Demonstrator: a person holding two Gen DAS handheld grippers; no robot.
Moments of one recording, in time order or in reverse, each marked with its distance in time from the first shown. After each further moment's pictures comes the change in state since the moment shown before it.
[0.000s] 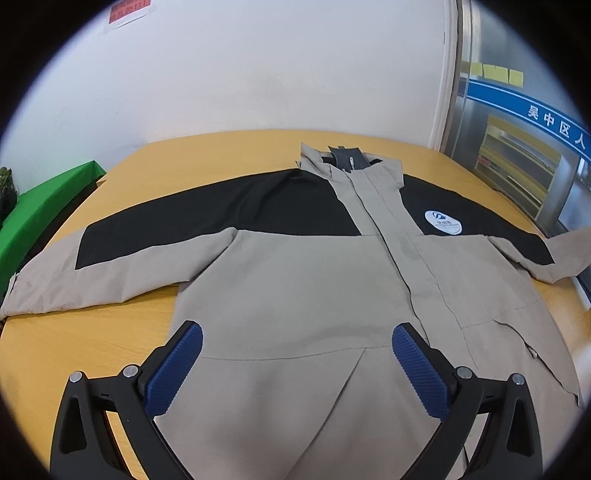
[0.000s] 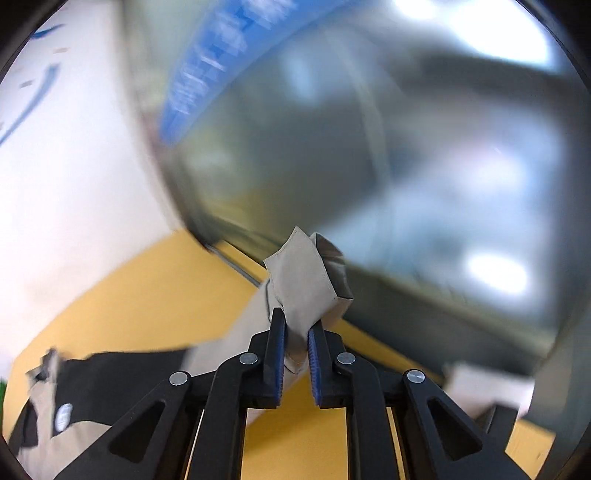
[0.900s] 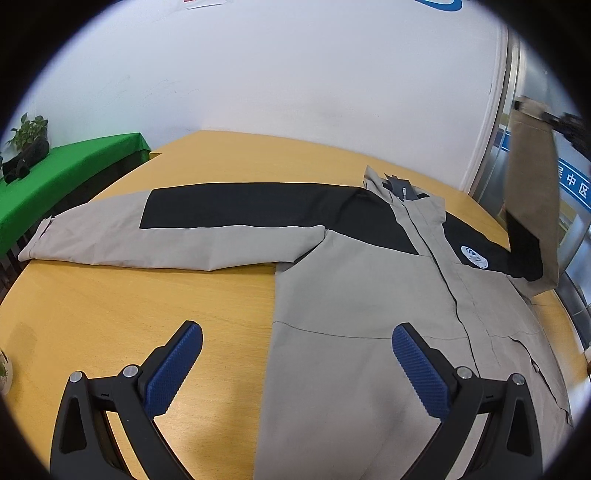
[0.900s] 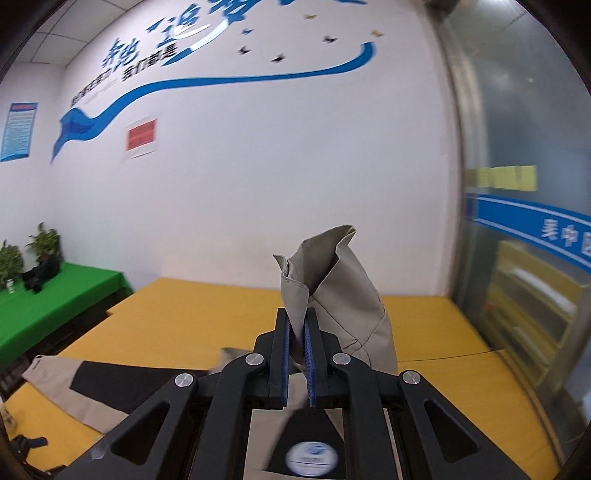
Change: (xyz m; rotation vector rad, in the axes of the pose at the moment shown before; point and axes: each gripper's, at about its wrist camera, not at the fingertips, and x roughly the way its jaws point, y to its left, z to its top) left arm -0.036 0.098 -0.030 -0.176 -0.062 0.022; right arm -0.080 0.494 -0.053 -0.498 -0.084 0.656
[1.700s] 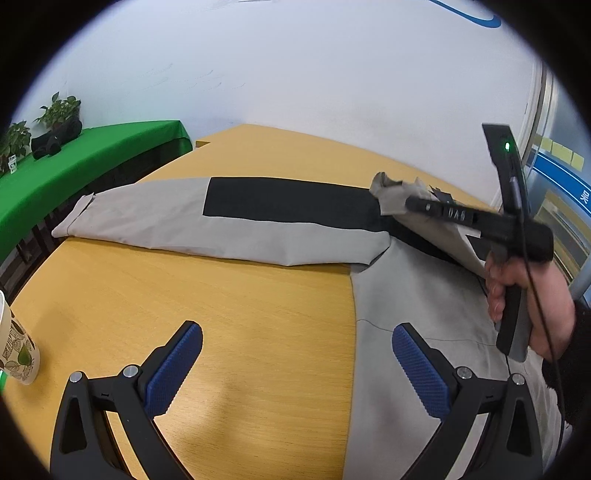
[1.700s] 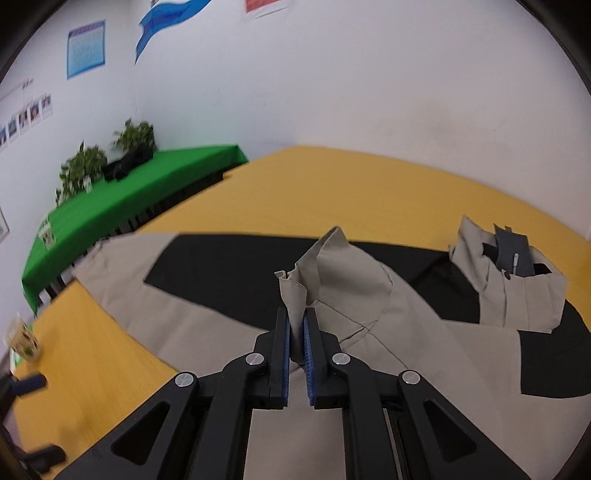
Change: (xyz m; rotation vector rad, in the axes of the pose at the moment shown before) left arm -0.013 0.066 -0.004 -0.090 0.003 0.092; right arm 0.166 0.238 -0.187 -0.164 0.392 0.380
